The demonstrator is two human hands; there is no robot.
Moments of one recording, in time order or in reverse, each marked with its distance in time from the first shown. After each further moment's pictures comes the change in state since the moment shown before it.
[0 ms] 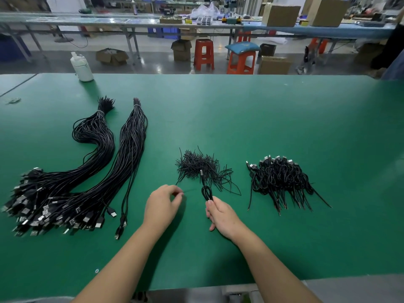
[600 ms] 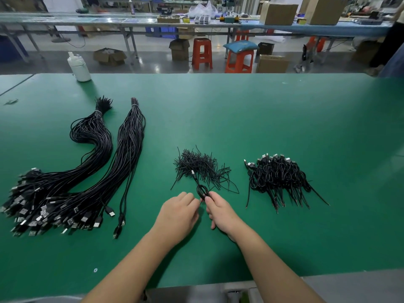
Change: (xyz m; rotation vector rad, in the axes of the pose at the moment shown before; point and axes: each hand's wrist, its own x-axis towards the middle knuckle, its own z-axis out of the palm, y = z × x) left_hand -0.030 0.024 0.011 0.310 0.050 0.746; right_hand 0.001 -0.009 -0.001 0.174 -0.001 0.009
